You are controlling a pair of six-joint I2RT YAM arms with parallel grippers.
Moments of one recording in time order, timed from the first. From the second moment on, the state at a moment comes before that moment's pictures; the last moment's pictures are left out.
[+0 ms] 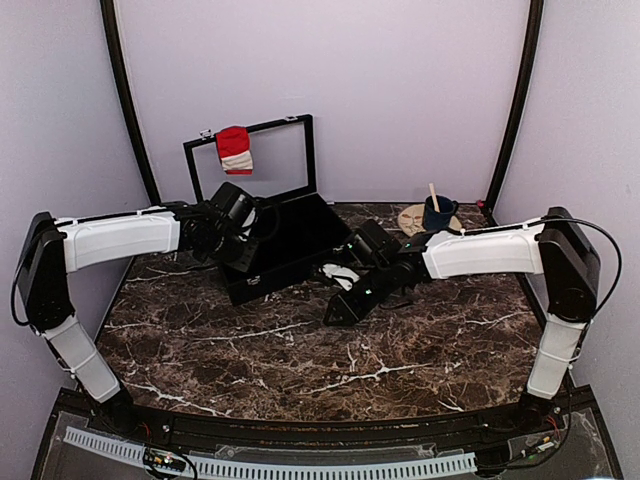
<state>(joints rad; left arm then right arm) -0.65 1.65 1.26 -0.57 -0.32 -0.16 0.89 1.83 1.25 -0.43 -0.35 0.09</state>
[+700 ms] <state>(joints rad) -0.56 1.80 1.29 -0.57 -0.22 -0.23 0.89 1.83 1.27 -0.43 -0.34 0.08</state>
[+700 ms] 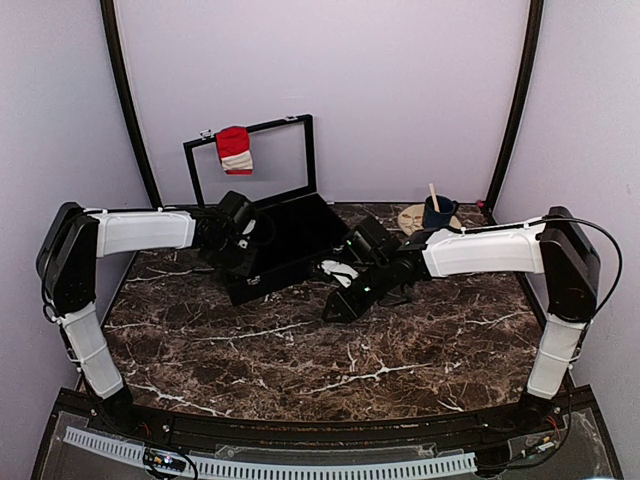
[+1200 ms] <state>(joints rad) -0.51 1.88 1.35 -0.66 -0.17 -0.34 0.89 1.84 1.27 -0.43 -0.34 0.08</state>
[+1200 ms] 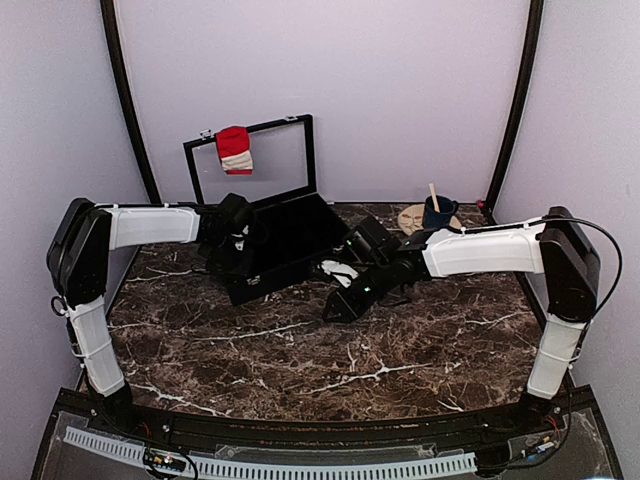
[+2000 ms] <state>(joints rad) -0.48 2.00 1.48 -0.77 -0.07 -0.38 0.89 1.85 1.27 -0.42 -0.34 0.06</state>
